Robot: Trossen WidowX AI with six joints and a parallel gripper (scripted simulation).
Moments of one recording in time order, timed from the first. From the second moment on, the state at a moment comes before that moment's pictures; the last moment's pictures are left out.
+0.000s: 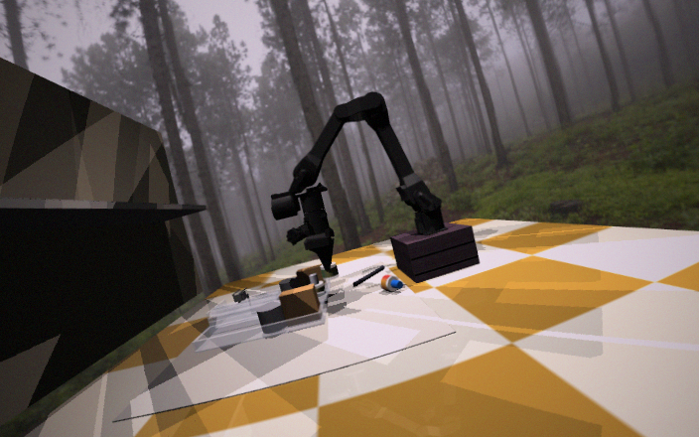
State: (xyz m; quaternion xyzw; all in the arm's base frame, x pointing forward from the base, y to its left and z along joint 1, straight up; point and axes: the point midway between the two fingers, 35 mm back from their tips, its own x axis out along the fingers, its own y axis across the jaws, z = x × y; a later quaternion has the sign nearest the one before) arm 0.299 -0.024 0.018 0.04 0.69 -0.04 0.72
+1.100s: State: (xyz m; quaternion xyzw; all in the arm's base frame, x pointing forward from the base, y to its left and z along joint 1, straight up) arm 0.303 -0.024 0.001 0.04 0.69 -0.04 0.72
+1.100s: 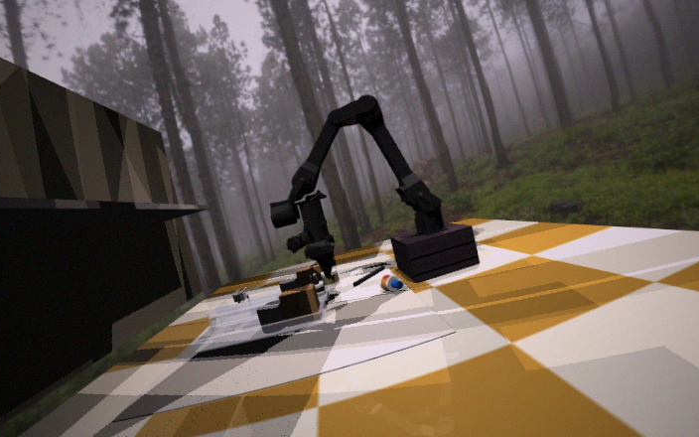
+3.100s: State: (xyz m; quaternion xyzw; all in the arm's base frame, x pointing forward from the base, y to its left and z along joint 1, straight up) arm 0.321 -0.026 -0.002 0.04 0.70 -0.03 0.71
